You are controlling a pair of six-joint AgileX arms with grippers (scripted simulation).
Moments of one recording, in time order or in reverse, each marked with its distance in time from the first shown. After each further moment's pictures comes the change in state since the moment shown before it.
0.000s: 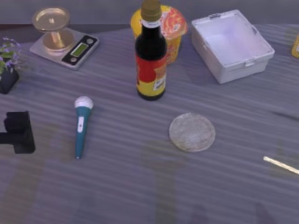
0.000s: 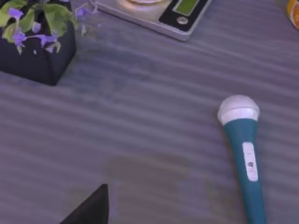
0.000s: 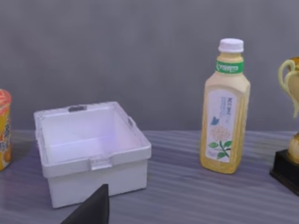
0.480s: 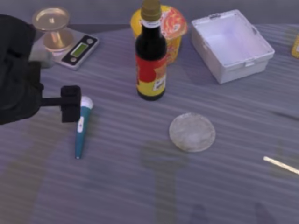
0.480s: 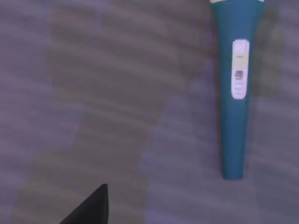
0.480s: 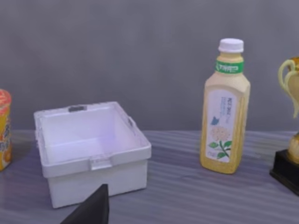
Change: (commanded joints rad) left arm -0.133 0.793 0.513 -0.322 -0.005 -0.129; right arm 0.000 0.000 0.000 0.000 0.000 0.000
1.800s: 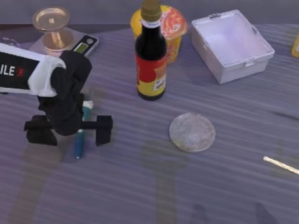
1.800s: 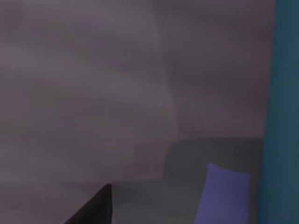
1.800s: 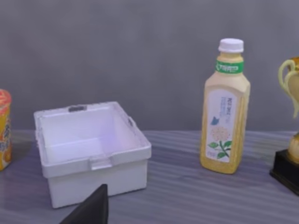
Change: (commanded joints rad) left arm -0.066 0.585 0.161 0.106 -0.007 -0.055; right arm 0.000 0.000 0.000 0.000 0.000 0.000
